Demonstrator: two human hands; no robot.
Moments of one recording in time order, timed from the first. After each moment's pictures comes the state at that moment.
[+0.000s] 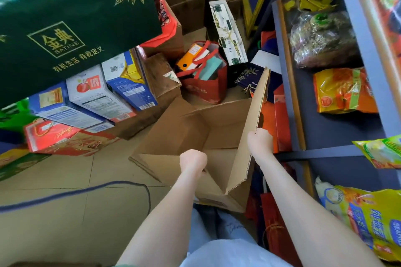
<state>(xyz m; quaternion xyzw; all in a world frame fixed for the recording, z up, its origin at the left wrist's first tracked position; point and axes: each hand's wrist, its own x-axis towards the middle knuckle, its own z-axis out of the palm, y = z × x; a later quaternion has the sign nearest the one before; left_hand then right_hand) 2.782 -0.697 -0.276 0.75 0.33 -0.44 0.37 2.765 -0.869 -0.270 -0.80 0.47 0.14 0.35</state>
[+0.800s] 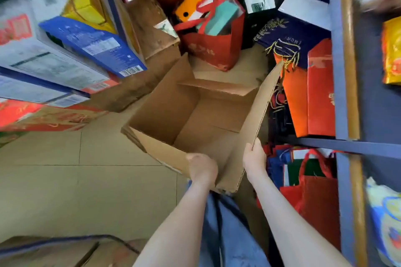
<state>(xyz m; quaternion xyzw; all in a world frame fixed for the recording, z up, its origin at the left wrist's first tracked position) 2.745 -0.711 -0.469 0.88 0.04 -0.48 0.02 2.725 -0.833 -0.478 -0.72 0.52 0.18 0.43</state>
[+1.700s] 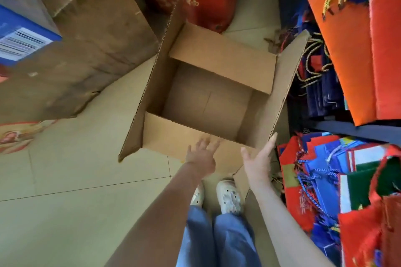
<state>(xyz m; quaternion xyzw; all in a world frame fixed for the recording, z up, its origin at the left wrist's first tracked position) 2.799 -0.706 -0.741 0.79 -0.25 -0.57 0.01 2.725 -0.826 -0.712 -0.68 0.59 0.15 0.41</state>
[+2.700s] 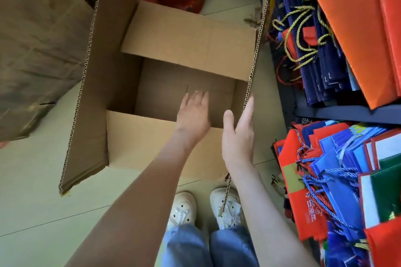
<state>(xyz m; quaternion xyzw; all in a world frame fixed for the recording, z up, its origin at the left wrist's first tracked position) 2.860 -0.785 -0.819 0.89 -0.32 -0.33 0.03 2.774 -0.843 -0.766 -0.71 0.52 0.01 0.47</state>
